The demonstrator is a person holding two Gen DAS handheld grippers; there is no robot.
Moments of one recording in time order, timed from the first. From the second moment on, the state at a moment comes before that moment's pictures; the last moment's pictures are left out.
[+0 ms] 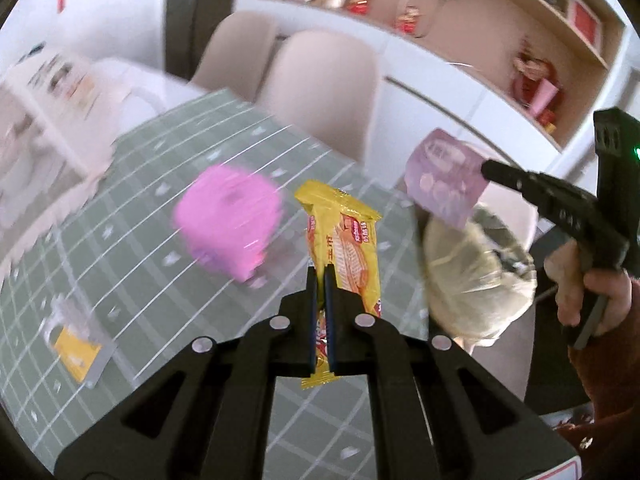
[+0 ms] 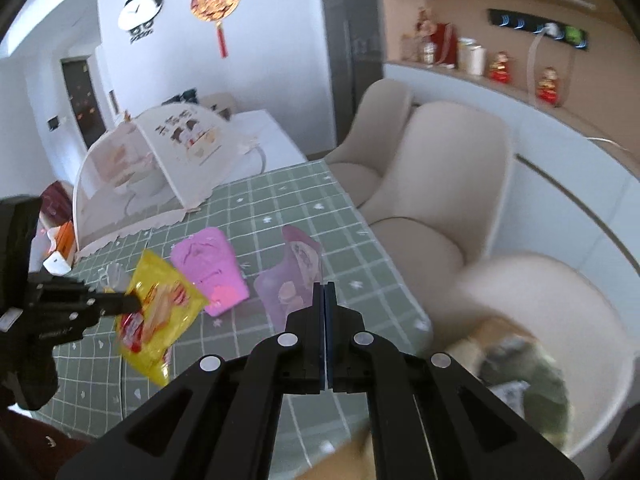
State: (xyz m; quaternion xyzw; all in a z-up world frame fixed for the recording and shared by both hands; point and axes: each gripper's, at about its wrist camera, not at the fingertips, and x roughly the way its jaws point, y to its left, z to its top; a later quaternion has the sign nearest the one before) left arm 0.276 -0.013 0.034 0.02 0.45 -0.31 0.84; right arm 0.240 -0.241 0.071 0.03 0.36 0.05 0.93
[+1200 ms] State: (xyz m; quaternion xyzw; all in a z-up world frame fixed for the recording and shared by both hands) left arm 0.258 -0.316 -0.041 0.05 0.52 -0.42 0.74; right arm 0.091 -0.451 0.040 0.14 0.34 -0.10 0.92
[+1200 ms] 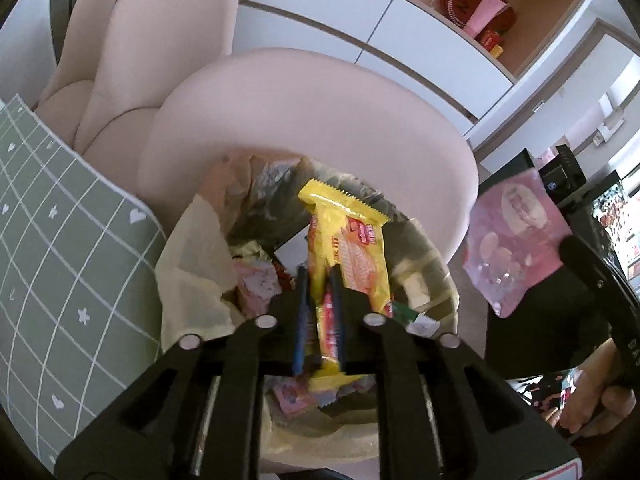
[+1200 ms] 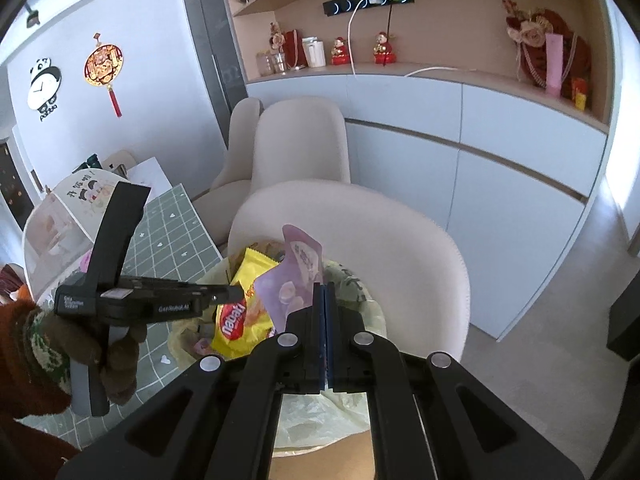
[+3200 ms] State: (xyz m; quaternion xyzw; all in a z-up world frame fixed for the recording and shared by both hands) left arm 0.082 -0.069 0.016 0.06 0.32 -0.20 0.93; right arm 0.006 -0.249 0.011 0.09 0.34 -0.07 0.93
